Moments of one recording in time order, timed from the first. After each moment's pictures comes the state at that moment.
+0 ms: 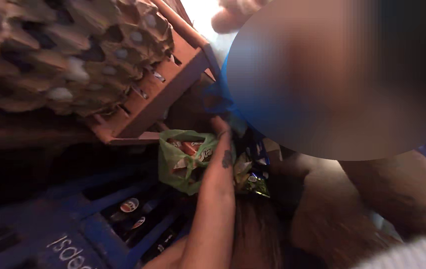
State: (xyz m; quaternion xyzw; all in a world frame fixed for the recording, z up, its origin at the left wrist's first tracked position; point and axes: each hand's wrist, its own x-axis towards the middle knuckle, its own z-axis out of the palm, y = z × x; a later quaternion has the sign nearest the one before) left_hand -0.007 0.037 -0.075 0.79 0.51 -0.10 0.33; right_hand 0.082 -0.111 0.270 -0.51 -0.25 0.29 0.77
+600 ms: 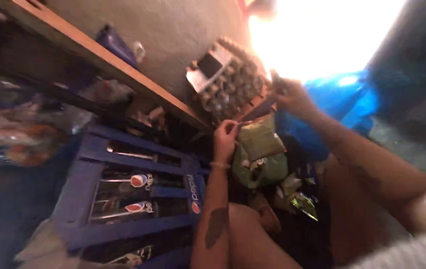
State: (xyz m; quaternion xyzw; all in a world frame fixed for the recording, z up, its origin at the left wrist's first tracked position) left_hand -0.183 0.055 0.262 0.83 0.31 0.24 0.40; right_hand 0.029 -0.088 0.267 -0.63 -0.44 0.15 0.62
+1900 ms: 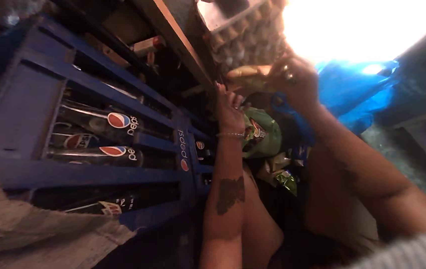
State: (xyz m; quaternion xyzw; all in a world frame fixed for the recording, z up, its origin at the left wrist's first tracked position) left_hand -0.202 0.042 0.241 0.41 0.38 0.43 0.71; right_hand -0.039 -0.042 0.244 -0.51 -0.59 -0.08 0.62
